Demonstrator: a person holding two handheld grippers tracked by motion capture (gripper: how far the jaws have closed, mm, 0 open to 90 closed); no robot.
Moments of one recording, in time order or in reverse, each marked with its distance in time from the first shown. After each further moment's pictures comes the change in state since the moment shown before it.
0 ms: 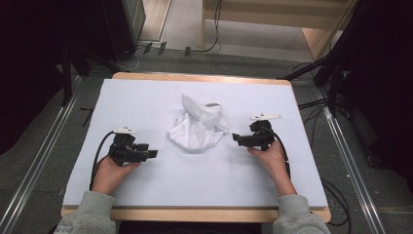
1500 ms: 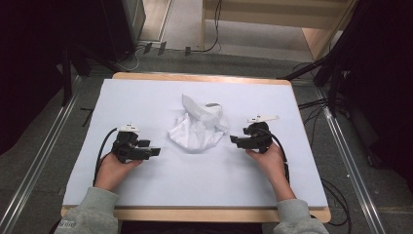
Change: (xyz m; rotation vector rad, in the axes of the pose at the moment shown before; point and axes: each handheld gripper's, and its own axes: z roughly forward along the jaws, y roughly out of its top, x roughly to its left) left arm 0.005 0.008 0.007 -0.021 -0.006 0.033; right arm 0.013 0.000 -0.005 0.024 0.062 -0.034
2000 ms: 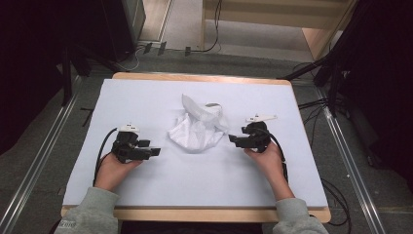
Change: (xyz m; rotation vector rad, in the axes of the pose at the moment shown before) left arm 0.000 0.000 0.000 -0.002 0.000 0.003; right arm 0.004 0.003 0.003 -0.008 -0.002 -0.016
